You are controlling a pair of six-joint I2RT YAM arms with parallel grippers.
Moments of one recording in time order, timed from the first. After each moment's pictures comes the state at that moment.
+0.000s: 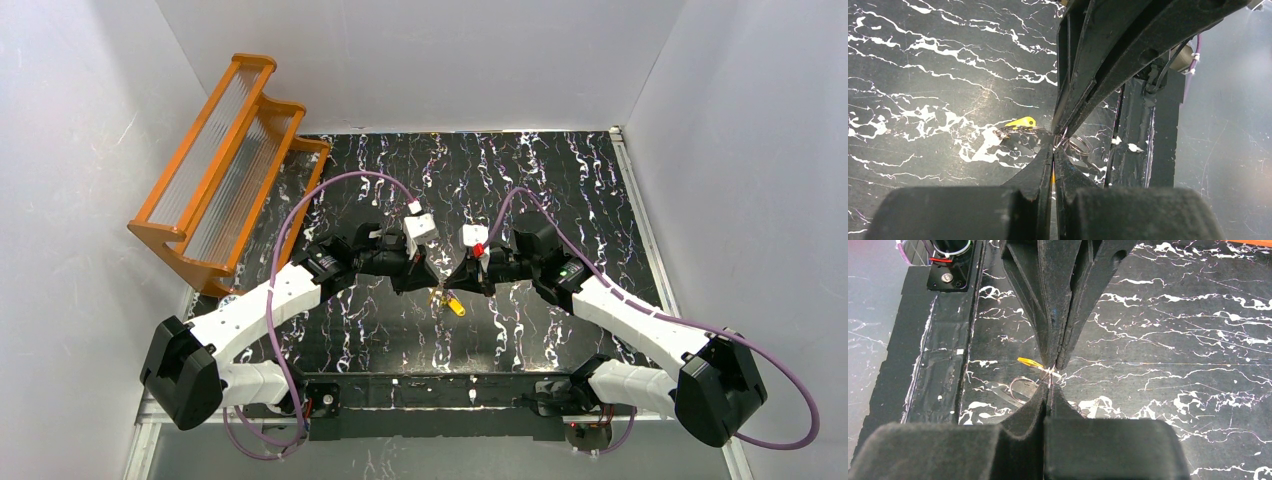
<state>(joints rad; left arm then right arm) -0.72 1.22 0.88 -0.21 0.65 0.07 0.69 1.12 0.70 -0.01 -0.86 -0.37</state>
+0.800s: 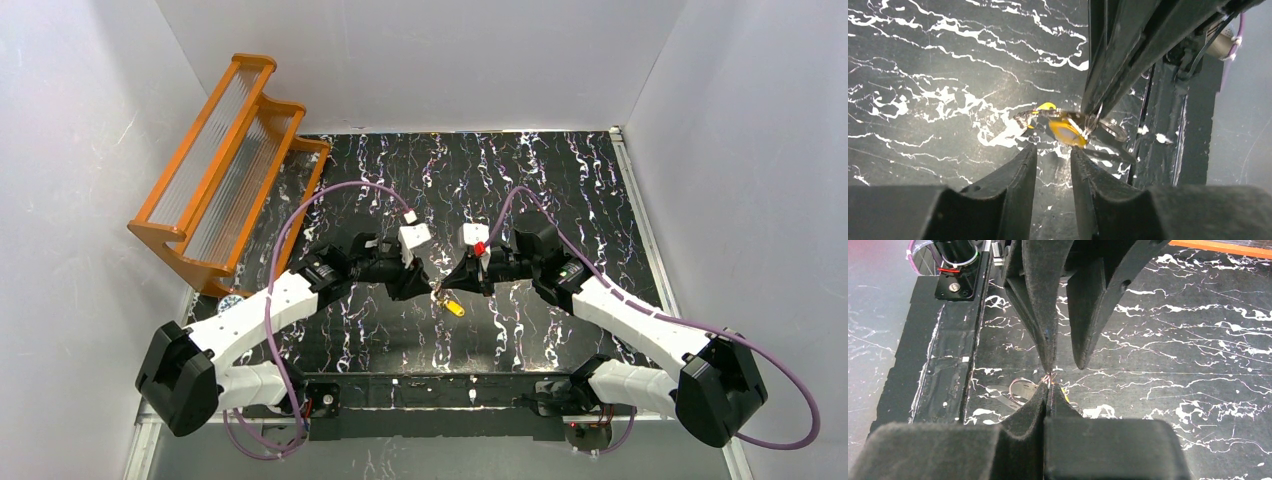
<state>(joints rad) -0.72 1.19 0.81 -0.19 0.59 0.13 0.69 1.12 0.70 0.02 -0.87 -0.34</state>
